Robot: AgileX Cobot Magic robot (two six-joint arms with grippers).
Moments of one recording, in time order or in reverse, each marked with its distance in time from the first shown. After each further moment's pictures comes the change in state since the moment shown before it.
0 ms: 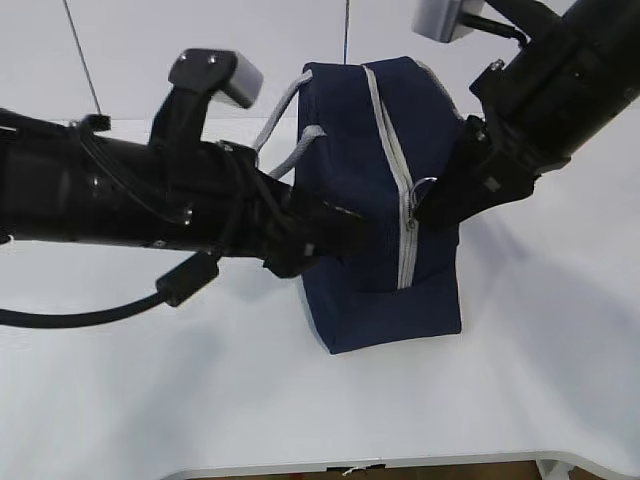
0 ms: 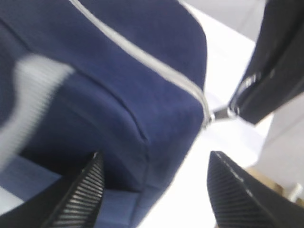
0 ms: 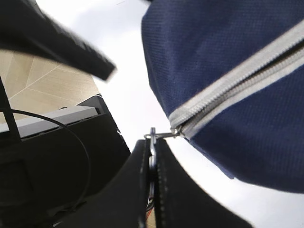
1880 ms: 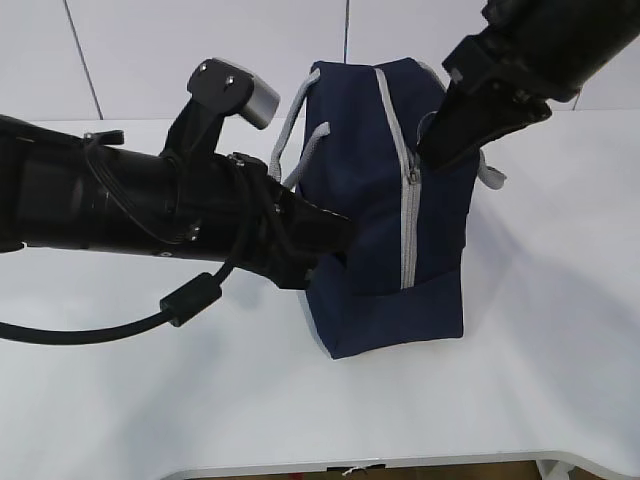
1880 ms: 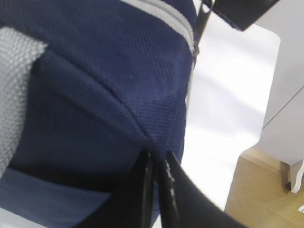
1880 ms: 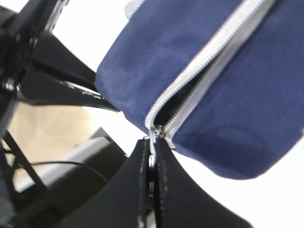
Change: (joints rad) left arm 0.000 0.044 0.000 -0.009 0.052 0.141; right arm 0.009 0.004 -0.144 -0.070 0.025 0.402
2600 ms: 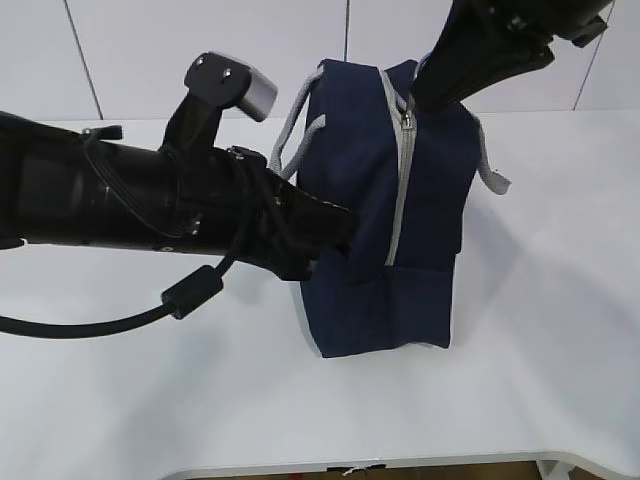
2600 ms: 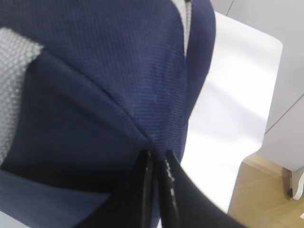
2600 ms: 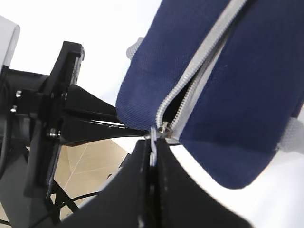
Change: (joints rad) left arm 0.000 0.000 -0.002 -0.013 -0.013 0.002; right arm 0.000 0.001 -0.111 0.017 0.022 0.237
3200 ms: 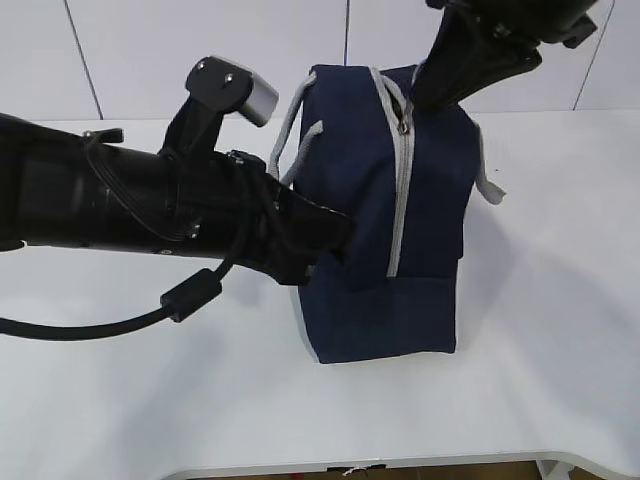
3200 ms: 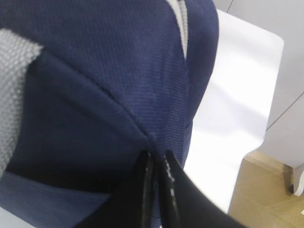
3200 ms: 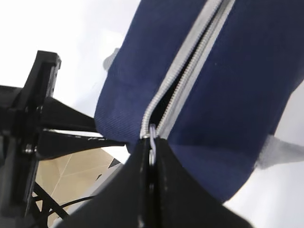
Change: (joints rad) left arm 0.000 0.000 0.000 0.000 -0.004 0.001; right arm 0.002 0.055 -0.051 -0.067 0.007 0.044
